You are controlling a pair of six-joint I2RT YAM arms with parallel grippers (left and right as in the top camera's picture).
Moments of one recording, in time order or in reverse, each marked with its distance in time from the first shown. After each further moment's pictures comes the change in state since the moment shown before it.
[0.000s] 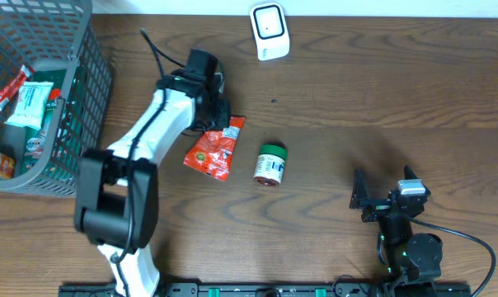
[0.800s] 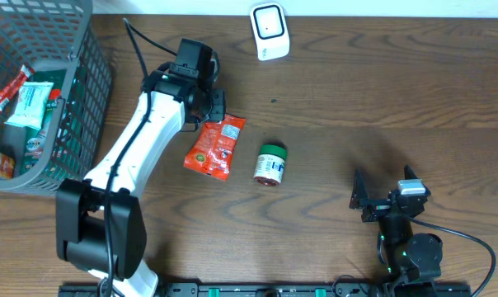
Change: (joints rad) left arm -0.001 -0.160 0.032 -0.100 -0.064 0.023; right arm 0.000 0.000 0.000 0.000 0.000 0.000
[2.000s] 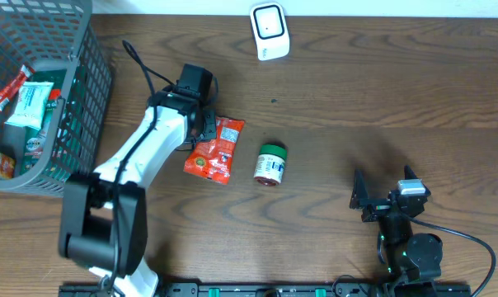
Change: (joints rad) left arm 0.000 0.019 -0.191 0.100 -0.171 -0.121; right arm 0.000 0.000 0.000 0.000 0.000 0.000
